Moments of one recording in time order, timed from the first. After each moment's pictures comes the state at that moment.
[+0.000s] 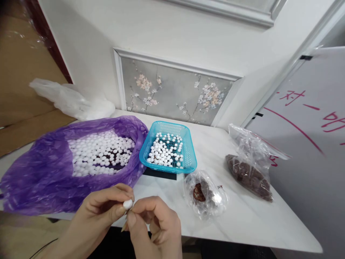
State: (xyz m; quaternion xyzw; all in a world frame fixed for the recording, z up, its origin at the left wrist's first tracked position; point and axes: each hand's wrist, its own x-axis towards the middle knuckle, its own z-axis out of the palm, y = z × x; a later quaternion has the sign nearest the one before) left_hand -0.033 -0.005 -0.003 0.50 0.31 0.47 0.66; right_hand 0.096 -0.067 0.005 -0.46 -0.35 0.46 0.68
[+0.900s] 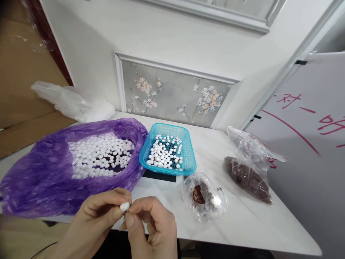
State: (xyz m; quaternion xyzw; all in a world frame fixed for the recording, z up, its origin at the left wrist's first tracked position) left_hand -0.032 -0.010 -0.001 0.45 0.31 0.49 0.67; right_hand 0.089 -0.064 -0.001 -0.43 -0.37 0.43 0.70
